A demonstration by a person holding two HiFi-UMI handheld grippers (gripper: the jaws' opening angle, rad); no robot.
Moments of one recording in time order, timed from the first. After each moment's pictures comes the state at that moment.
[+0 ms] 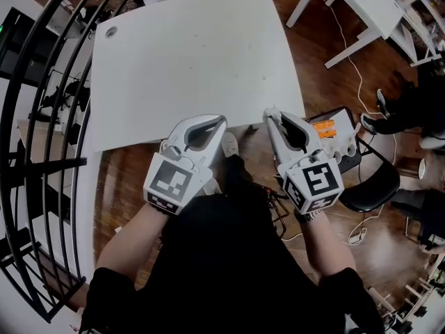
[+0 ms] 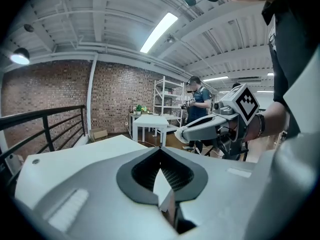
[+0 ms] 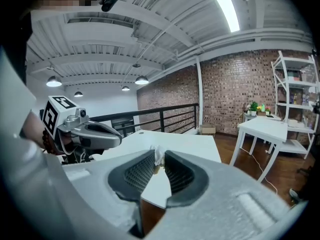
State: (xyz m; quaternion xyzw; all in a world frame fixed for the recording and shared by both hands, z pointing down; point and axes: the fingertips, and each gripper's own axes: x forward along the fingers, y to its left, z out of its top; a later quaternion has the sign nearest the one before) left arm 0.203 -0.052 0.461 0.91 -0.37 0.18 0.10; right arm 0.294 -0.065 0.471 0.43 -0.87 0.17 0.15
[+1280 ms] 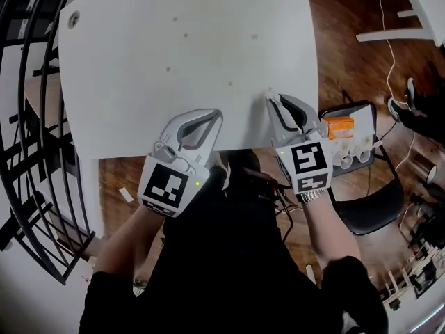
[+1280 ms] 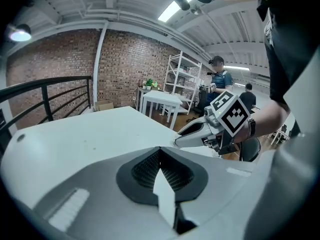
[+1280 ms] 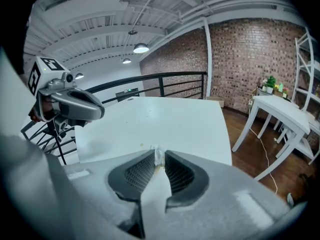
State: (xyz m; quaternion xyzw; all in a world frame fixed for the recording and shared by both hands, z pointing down) left arm -0.003 0.124 0.291 0.88 -0.37 0.23 0.20; right arm 0.092 0.095 0.350 0.38 -0.85 0.20 0.31
